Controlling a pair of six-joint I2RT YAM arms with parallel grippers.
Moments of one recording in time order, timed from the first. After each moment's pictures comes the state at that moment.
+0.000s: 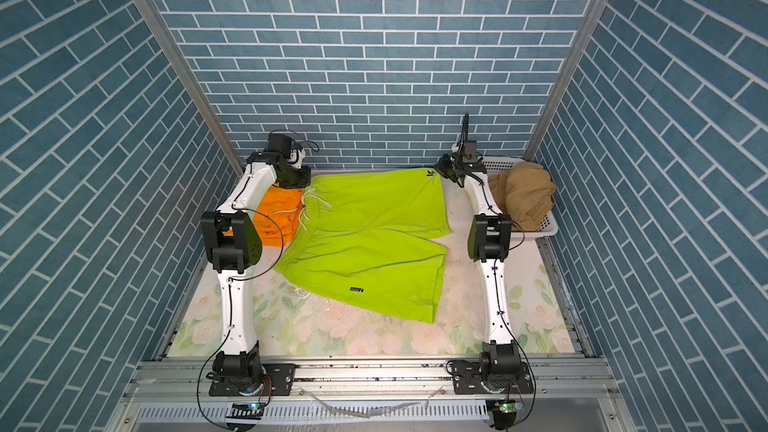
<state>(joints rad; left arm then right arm) -0.04 2.33 2.25 -0.90 0.20 -0.12 0.10 2.73 2.66 -0.55 -0.49 0.62</state>
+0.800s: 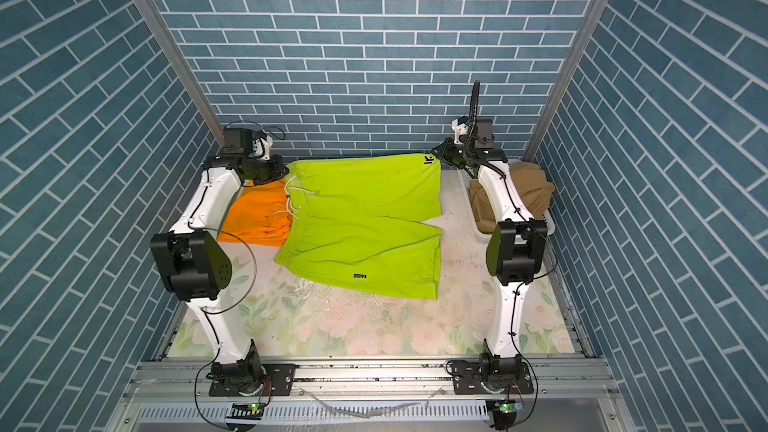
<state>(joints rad) 0.07 1.92 1.88 -0.73 0.35 -0.25 0.13 2.09 2.06 -0.53 -0.59 0.48</state>
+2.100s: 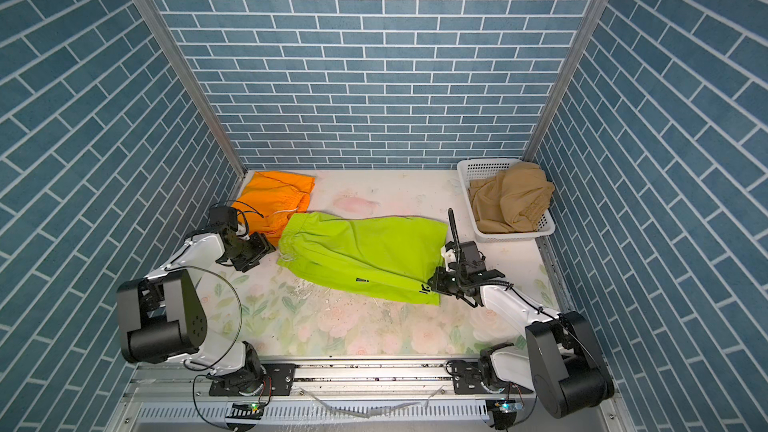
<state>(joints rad) 0.25 1.49 0.95 -0.64 0.27 -0.48 0.34 1.23 0.47 -0.26 -0.43 0.50</state>
